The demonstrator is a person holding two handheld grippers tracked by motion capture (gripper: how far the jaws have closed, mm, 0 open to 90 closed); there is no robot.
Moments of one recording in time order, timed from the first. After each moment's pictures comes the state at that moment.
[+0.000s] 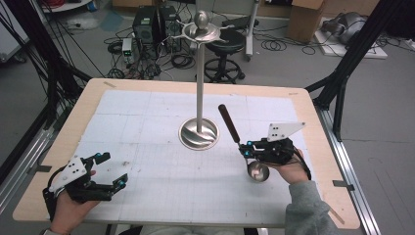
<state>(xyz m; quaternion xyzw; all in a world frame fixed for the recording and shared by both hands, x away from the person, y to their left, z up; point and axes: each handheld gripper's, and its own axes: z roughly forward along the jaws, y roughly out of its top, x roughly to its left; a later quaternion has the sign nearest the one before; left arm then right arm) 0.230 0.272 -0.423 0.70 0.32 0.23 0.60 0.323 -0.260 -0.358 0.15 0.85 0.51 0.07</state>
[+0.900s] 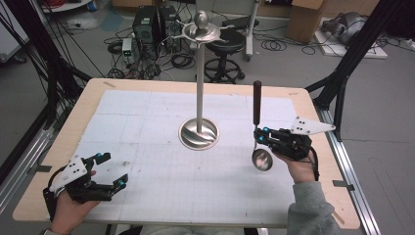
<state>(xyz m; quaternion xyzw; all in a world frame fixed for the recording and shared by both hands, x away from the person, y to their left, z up) 0.230 0.271 -0.423 0.70 0.32 0.22 0.60 0.315 -0.292 -0.340 0.22 0.76 0.58 0.15</state>
